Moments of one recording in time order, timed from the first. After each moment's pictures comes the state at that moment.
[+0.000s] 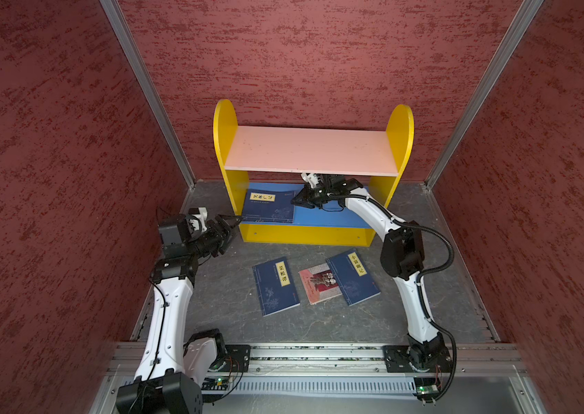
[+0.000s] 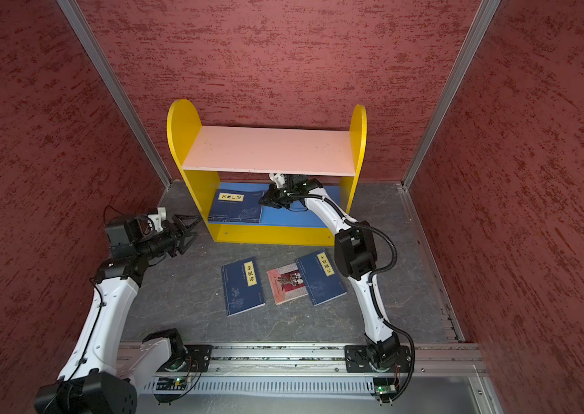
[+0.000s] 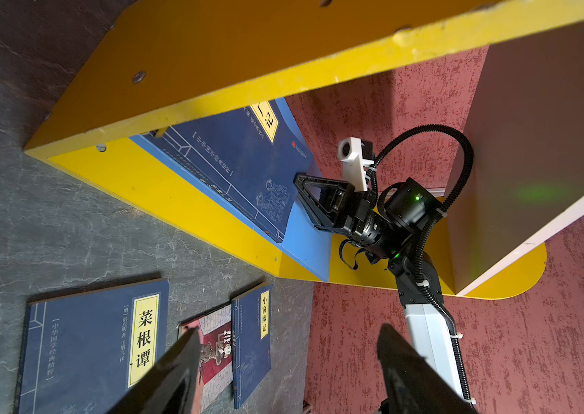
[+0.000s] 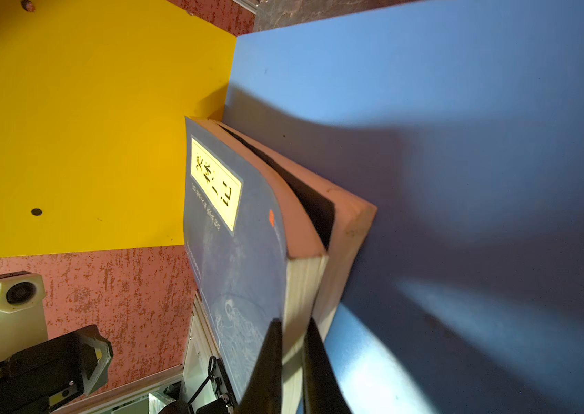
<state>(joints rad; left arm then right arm) 0.23 0.95 0.84 -0.40 0.81 -0.93 0.47 2.33 2.20 -0.62 -0.72 0.61</state>
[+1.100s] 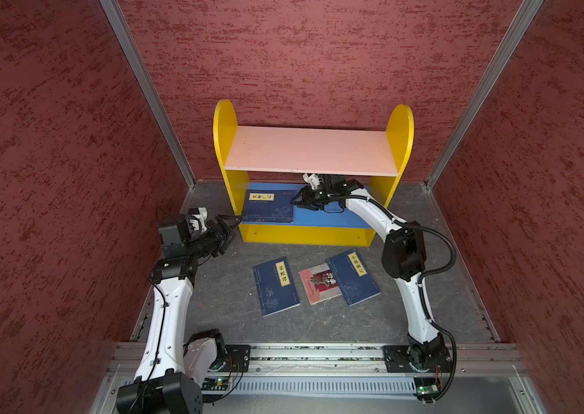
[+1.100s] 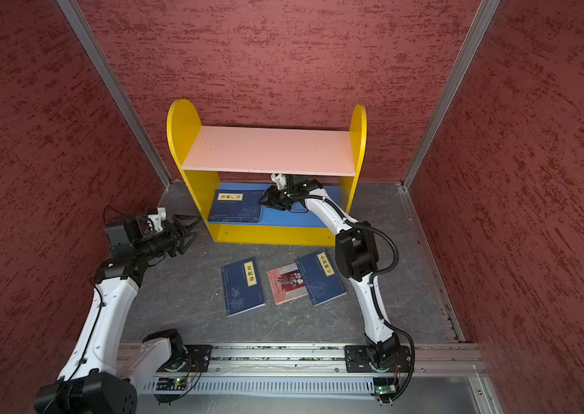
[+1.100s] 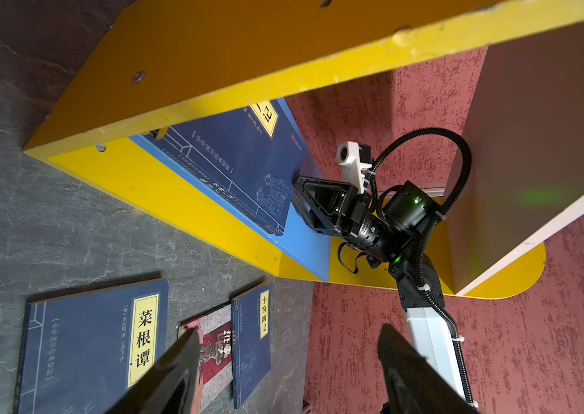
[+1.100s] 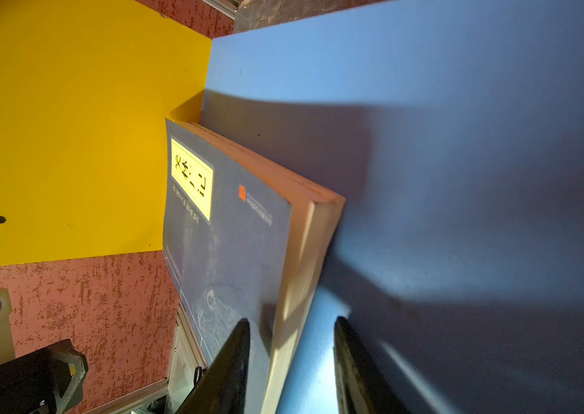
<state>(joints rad) 0.23 0.95 0.84 -0.40 0.81 -0.93 0.47 2.28 2.11 -0.60 -0.66 0.60</state>
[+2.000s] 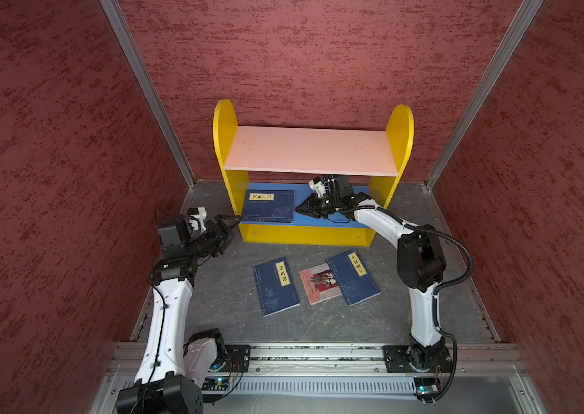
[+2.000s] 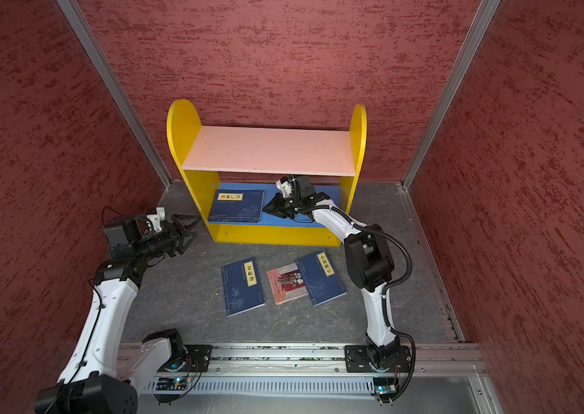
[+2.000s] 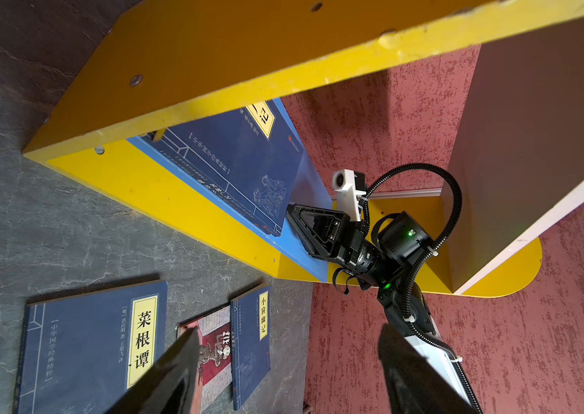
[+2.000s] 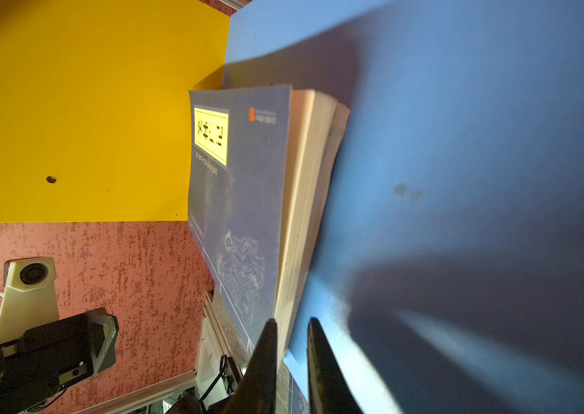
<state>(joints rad) 0.23 0.94 0.84 -0.40 0.81 -0.93 0.48 2.09 1.74 -0.31 -0.71 0.73</state>
